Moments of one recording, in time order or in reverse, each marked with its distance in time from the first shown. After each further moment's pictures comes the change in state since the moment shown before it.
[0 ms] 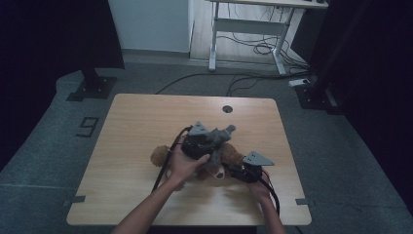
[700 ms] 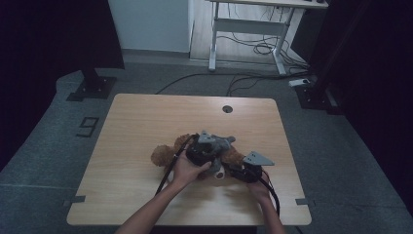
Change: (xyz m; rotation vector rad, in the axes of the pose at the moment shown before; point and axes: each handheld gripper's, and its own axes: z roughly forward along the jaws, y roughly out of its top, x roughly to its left) left arm 0.016 -0.033 0.008 0.081 0.076 -0.026; right arm 0.000 -0.001 0.001 -0.001 -0.006 0.018
